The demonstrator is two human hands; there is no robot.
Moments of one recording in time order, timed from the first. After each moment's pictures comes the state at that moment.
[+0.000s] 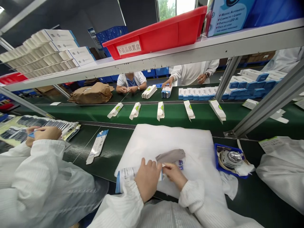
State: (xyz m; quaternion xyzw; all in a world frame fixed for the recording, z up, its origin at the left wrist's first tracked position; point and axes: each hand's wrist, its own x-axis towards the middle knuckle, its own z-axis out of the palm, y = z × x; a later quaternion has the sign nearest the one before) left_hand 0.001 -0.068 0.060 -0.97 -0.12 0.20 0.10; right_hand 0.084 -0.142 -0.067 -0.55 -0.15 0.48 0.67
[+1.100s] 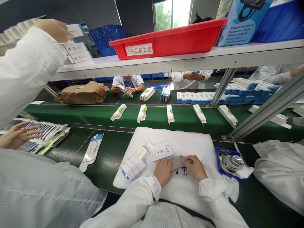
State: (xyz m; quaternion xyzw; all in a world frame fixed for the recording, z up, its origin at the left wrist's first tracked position) left_hand 0.046 -0.038 -0.065 -0.99 -0.07 0.08 -0.09; right_hand 0.157 -0.183 -0.098 -0.86 -0.17 0.13 0.47
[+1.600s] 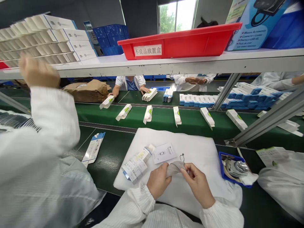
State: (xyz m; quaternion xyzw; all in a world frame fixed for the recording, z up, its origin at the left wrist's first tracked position) left_hand 0.010 -0.031 -0.006 -0.94 -0.18 0.08 -0.27; right_hand 0.096 -0.185 -0.021 -0.78 -0.24 0.12 0.57
